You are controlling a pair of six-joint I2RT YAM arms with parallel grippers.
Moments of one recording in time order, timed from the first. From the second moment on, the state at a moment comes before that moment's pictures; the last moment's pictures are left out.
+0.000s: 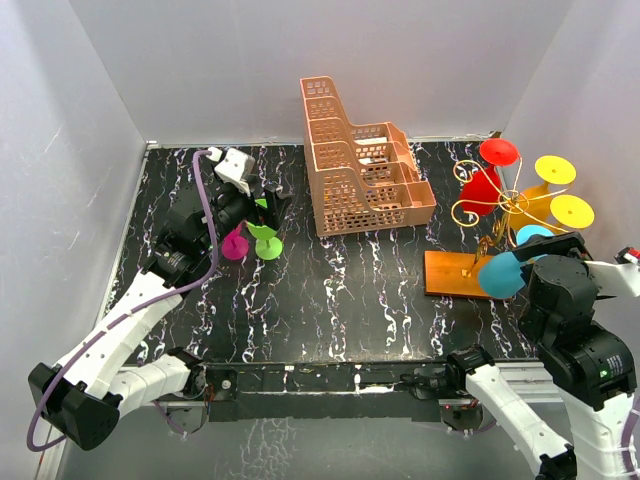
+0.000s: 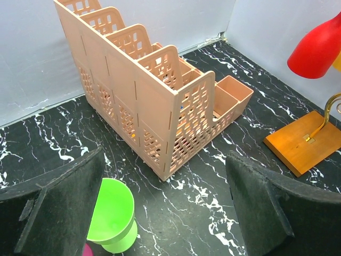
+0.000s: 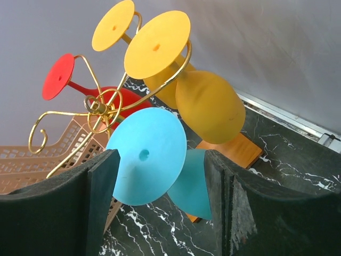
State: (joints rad) left arm -0.53 1.02 0.99 -0.02 0.11 -0.06; right arm 0.33 0.53 1.25 -1.11 0.94 0.88
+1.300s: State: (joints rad) left arm -0.53 1.01 0.99 -0.02 0.10 -0.05; right arm 0.35 0.50 1.16 -1.00 0.97 0.92
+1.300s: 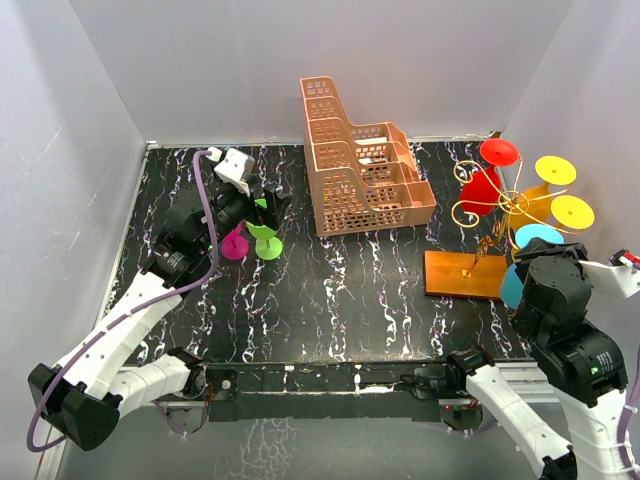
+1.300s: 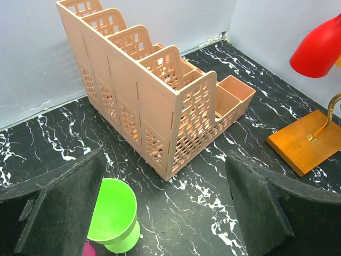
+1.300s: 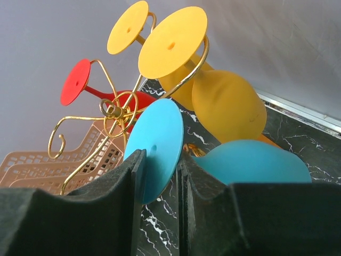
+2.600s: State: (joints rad) left arm -0.54 1.01 0.99 -0.03 0.09 -0.05; right arm 0.36 0.46 1.22 -1.03 0.97 0.75
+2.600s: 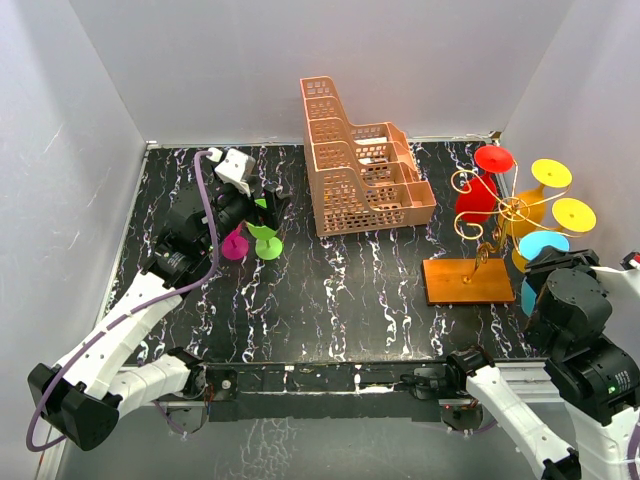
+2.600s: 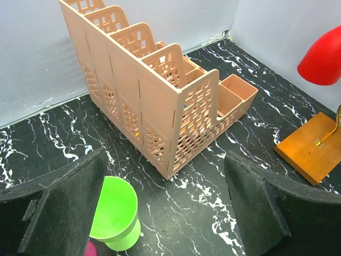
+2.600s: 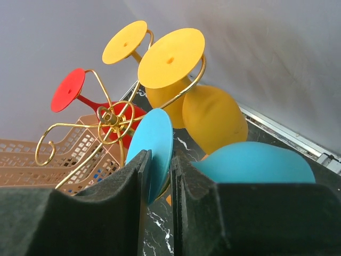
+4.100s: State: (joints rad) left arm -0.54 1.01 0.99 -0.03 0.07 -0.05; right arm 0.38 0.47 1.29 -1.03 0.82 1.07
